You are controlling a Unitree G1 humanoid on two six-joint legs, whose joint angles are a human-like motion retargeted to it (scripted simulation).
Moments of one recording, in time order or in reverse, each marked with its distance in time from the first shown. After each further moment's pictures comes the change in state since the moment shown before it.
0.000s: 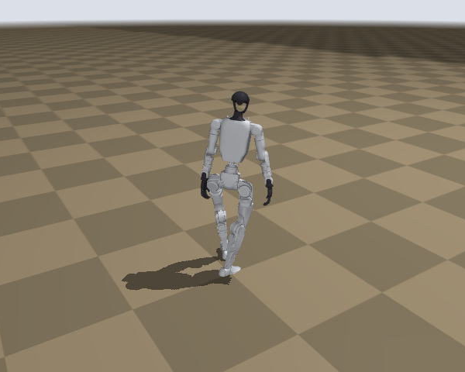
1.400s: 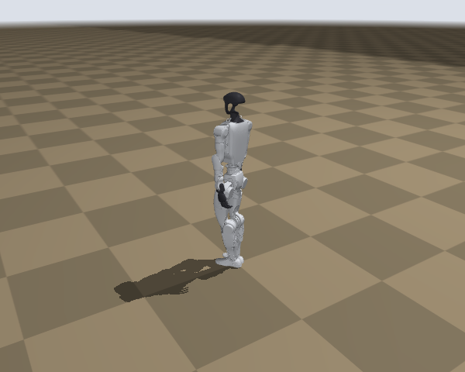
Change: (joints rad) left arm -0.010 -0.038 -0.038 0.196 0.153 0.027 0.028; right arm -0.016 0.237 0.114 -0.083 0.019 -0.059 0.111; waist -0.091 0.044 -0.126; left_leg 0.302 -0.054 -0.126 -0.099 0.137 -0.055; right_leg -0.082 0.065 0.353 -0.149 0.131 0.088
